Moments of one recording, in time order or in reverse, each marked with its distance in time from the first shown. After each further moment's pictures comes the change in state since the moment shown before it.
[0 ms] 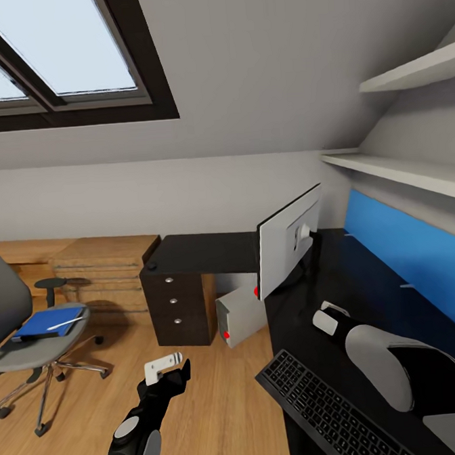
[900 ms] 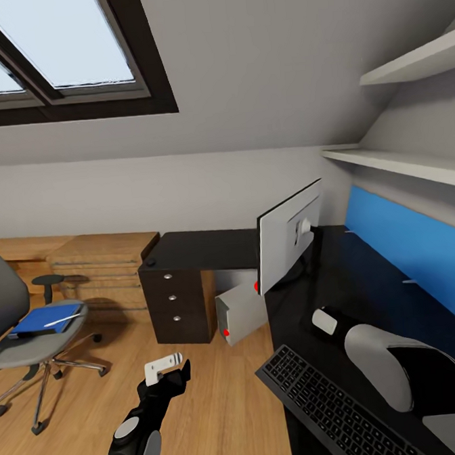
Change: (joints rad) left arm 0.001 0.000 0.000 0.001 0.000 0.000 0.000; right arm 0.000 0.003 0.004 -0.012 0.007 0.163 -0.078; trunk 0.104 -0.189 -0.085
